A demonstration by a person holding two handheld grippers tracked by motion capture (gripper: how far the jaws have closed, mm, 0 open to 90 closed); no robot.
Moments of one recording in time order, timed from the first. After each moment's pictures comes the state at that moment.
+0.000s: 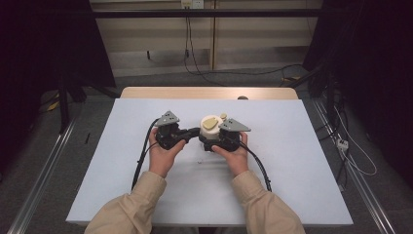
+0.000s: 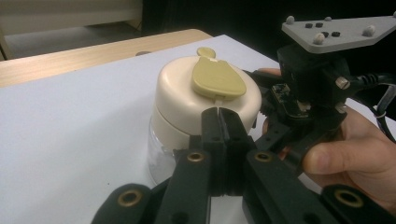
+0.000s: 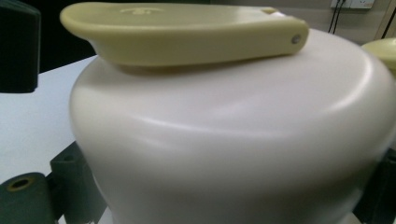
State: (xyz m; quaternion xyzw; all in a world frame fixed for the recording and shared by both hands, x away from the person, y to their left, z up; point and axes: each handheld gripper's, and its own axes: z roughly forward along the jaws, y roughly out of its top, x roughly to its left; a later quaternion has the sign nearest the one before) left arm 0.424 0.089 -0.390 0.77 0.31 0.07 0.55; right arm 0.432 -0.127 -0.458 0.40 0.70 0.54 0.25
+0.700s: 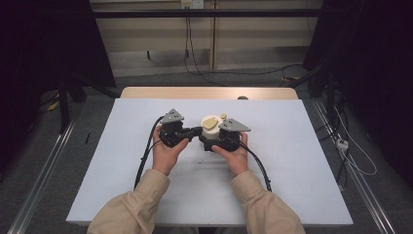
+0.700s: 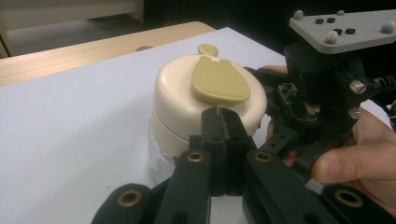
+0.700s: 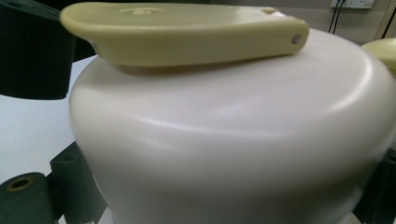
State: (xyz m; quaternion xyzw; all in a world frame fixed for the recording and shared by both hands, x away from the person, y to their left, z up) left arm 0.429 0.080 -0.388 0.78 0.31 0.08 0.53; right arm 0.432 -0.127 -0.457 0.40 0.70 0.54 0.25
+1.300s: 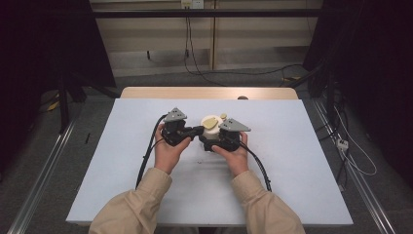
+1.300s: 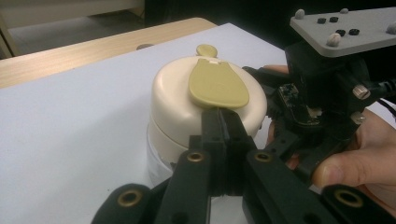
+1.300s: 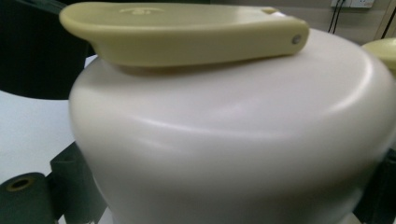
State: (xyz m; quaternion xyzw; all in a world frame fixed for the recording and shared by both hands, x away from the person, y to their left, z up) left arm 0.430 0.073 -0.383 0.79 0.31 0.08 0.52; right arm 0.432 -0.127 -0.457 0.40 0.70 0.54 0.25
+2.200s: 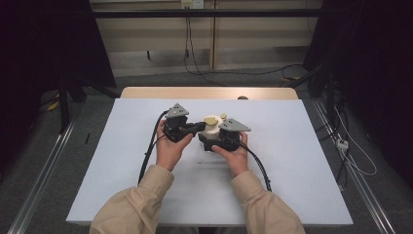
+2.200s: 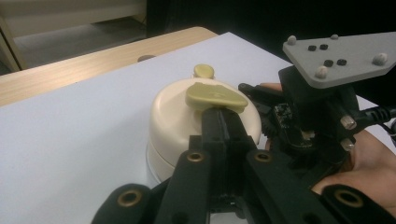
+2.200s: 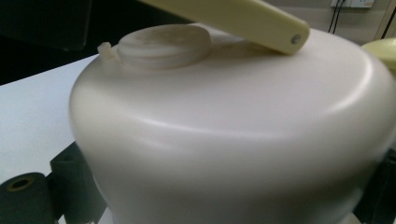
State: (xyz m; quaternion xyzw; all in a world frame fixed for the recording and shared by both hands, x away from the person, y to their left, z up) left arm 0.433 0.067 -0.371 0.79 0.30 0.09 0.53; right arm 0.432 -0.127 -0.457 0.40 0.70 0.54 0.25
